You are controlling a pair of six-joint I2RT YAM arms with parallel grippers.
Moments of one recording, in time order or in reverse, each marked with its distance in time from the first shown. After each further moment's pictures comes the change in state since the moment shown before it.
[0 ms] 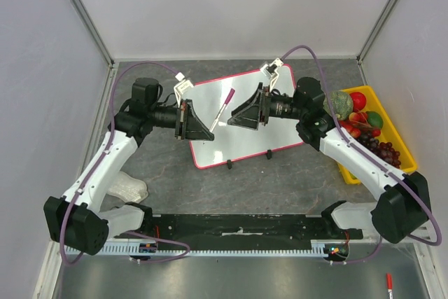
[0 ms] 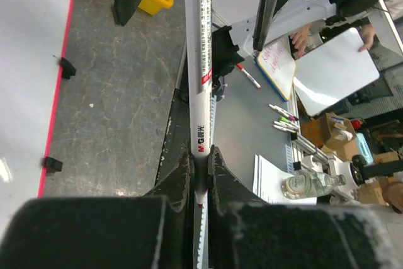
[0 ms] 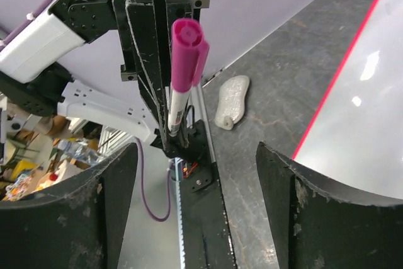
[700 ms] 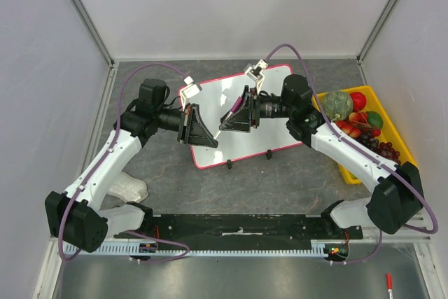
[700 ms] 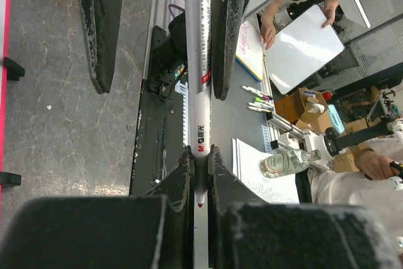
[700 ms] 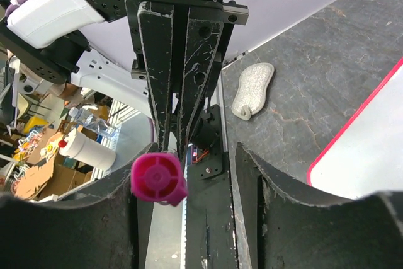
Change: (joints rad) left arm -0.063 0.023 0.000 0.002 0.102 0.005; right arm 0.092 0.083 0.082 -0.018 -0.081 -0.066
